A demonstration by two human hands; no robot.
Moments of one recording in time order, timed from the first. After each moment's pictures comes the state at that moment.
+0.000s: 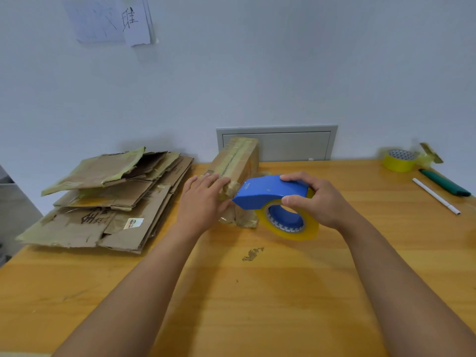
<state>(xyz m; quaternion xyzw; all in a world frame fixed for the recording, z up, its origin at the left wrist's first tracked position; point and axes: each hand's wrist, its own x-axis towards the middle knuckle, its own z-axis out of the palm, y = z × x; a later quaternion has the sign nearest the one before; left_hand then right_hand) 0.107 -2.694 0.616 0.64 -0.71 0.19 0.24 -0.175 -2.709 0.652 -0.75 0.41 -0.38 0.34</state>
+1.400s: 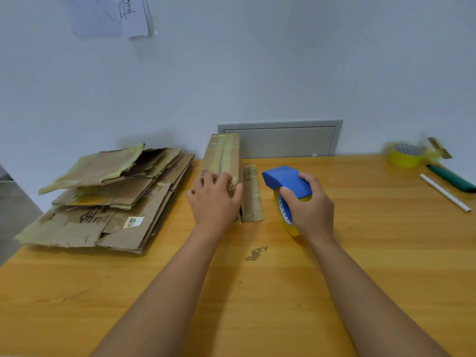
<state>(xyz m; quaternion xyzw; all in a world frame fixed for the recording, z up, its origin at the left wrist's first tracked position) 0.066 -2.703 0.611 0.75 -0.57 0.13 0.31 -0.131 -2.715 0.598 -0.59 0.56 -0.55 0.21</state>
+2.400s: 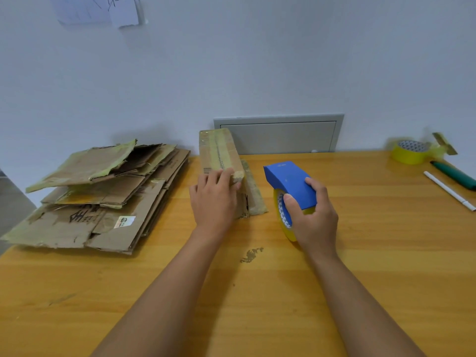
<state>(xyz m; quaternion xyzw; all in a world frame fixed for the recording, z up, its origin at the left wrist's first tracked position) 0.052 -2.704 0.610 0.71 -0.60 0.14 0.33 -0.138 -2.706 0.575 -0.59 0.52 -0.59 0.17</state>
